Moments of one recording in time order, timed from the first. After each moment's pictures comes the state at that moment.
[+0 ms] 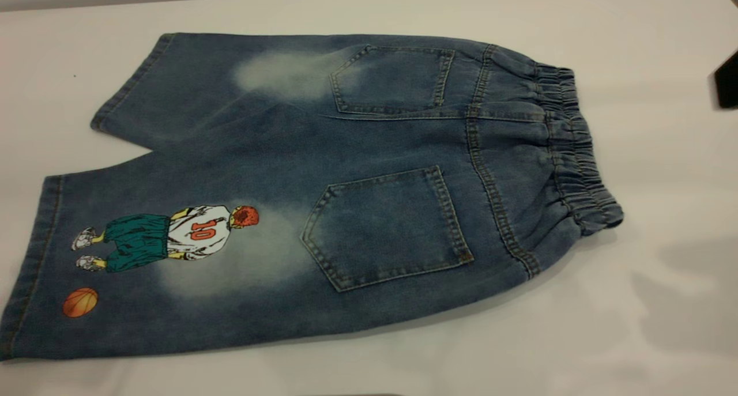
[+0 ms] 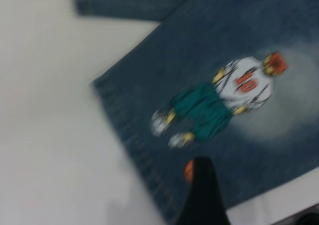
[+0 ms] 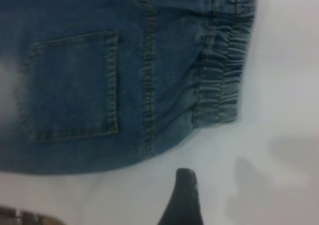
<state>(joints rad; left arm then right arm) -0.06 1.03 -0.58 -0.29 0.56 0.50 0.18 1.19 -0.47 0.51 0.41 -0.17</state>
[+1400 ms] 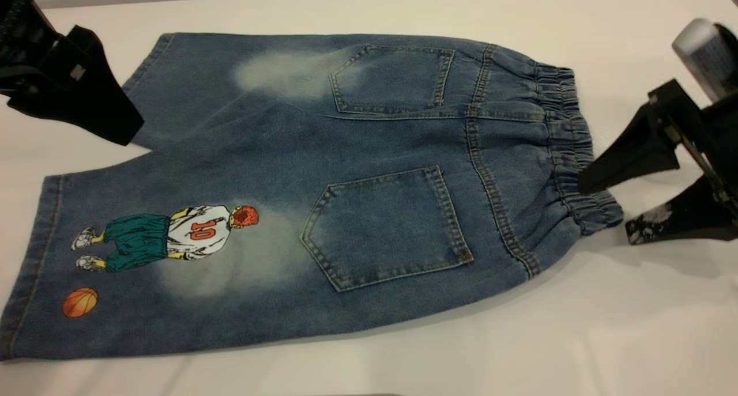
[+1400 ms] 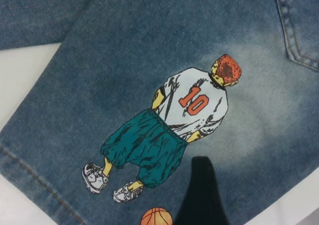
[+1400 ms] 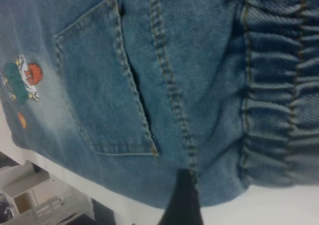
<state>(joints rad) -0.25 1.46 -0.73 -0.33 0.47 0.55 -0.15 2.13 -0.69 1.44 0.82 -1.20</state>
